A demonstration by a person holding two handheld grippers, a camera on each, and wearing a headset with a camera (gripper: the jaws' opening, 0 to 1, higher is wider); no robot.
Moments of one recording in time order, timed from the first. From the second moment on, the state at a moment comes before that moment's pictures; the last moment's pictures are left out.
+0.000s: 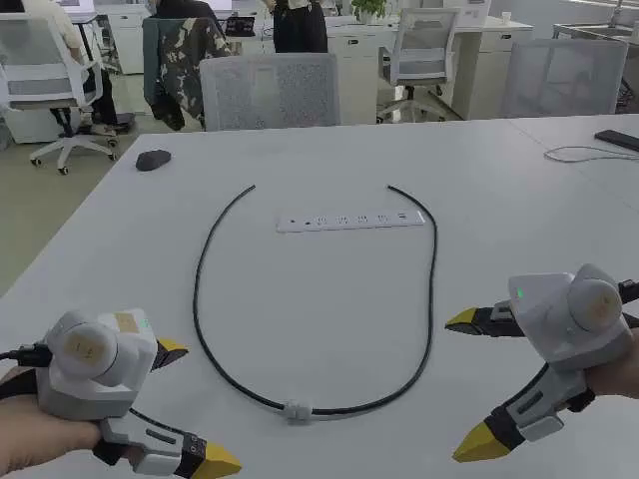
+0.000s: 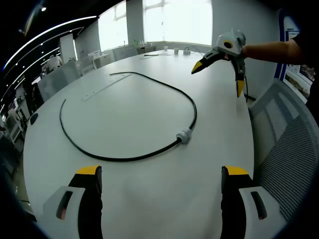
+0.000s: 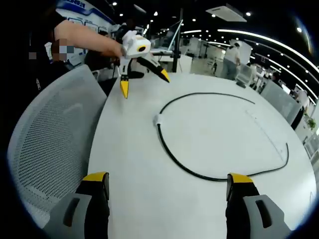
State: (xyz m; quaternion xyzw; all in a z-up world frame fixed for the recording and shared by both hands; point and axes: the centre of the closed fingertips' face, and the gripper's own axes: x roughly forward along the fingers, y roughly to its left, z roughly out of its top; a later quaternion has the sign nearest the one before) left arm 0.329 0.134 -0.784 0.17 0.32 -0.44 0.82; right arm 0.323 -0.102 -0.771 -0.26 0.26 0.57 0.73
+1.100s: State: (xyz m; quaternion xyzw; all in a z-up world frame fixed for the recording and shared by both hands) left arm 0.341 0.157 -0.789 0.18 0.32 -0.42 0.83; right arm 0.336 -0.100 -0.778 -0.26 0.28 0.57 0.73
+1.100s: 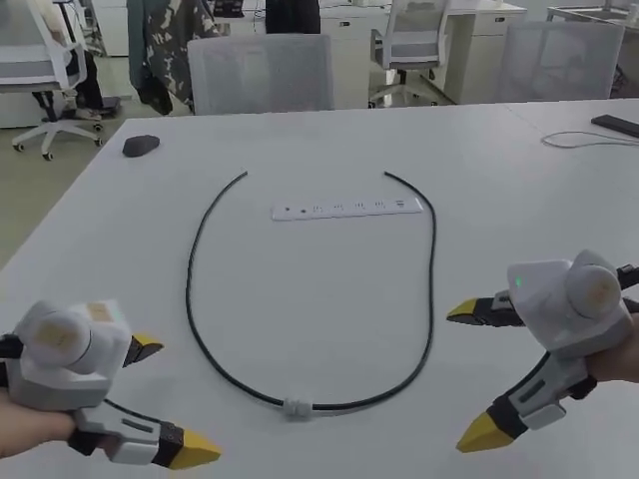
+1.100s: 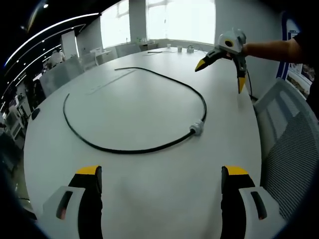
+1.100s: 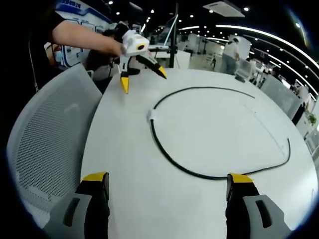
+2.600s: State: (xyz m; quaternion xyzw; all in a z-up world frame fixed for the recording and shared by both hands) left arm 0.357 0.153 -0.796 0.20 0.32 -0.44 0.82; right arm 0.359 -0.060 -0.773 -0.22 0.25 0.57 0.75
